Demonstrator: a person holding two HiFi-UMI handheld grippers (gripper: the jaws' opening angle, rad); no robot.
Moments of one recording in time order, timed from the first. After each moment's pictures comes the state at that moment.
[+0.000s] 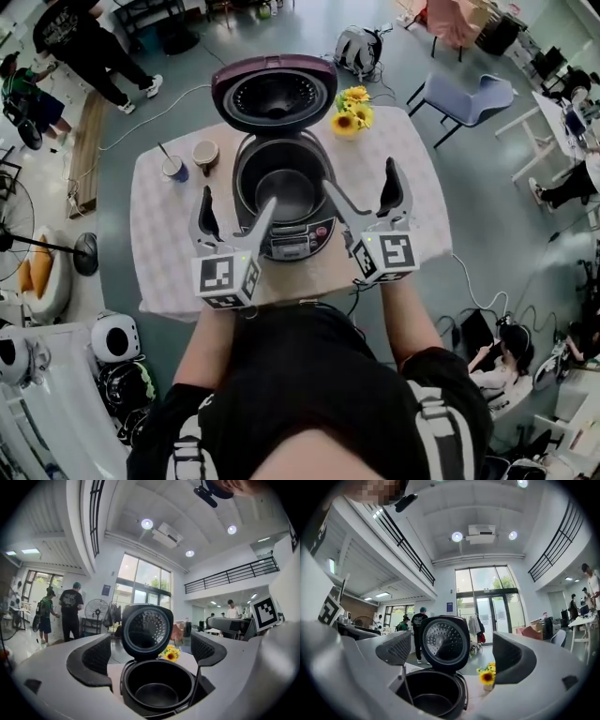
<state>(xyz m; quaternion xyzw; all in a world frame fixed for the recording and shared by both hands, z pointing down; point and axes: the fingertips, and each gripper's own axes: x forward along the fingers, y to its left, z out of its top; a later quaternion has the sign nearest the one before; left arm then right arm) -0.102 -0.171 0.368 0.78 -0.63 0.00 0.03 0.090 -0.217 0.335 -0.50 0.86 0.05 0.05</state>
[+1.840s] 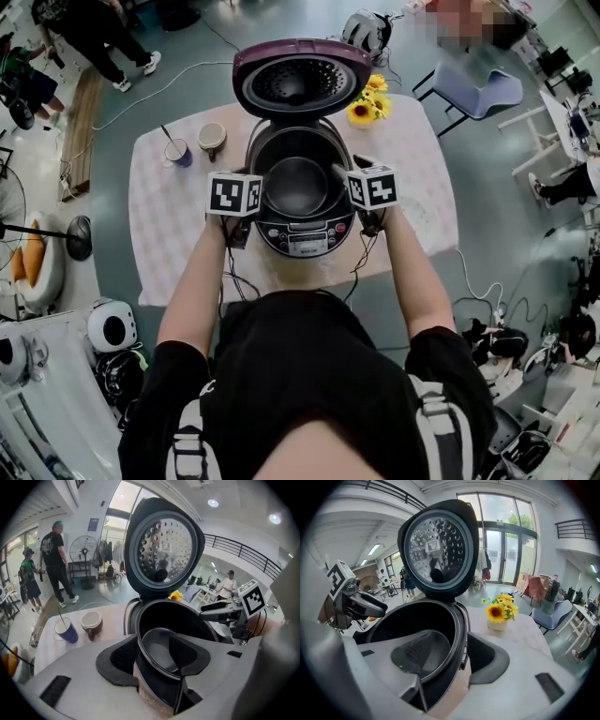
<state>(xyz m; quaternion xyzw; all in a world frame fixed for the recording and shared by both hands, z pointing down) -0.148 -0.270 0.543 0.77 -0.50 0.25 0.31 0.044 -0.323 0.548 -0.43 0.83 -0.18 -0.31</state>
